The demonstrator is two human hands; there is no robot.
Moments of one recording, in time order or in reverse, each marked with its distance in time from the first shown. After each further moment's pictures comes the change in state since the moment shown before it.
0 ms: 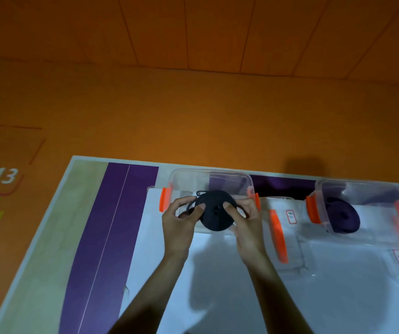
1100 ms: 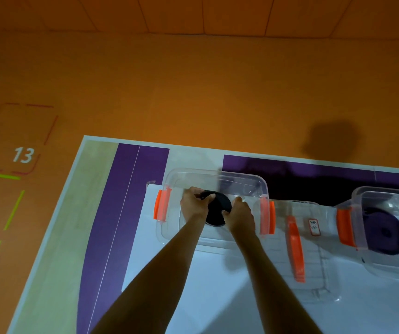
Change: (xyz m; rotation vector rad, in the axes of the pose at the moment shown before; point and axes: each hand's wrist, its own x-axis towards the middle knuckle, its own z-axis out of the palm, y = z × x) left_hand 0.145 -0.099 0.069 0.707 0.089 -0.211; right_hand 0.140 0.104 0.009 -1.109 -0.165 0.278
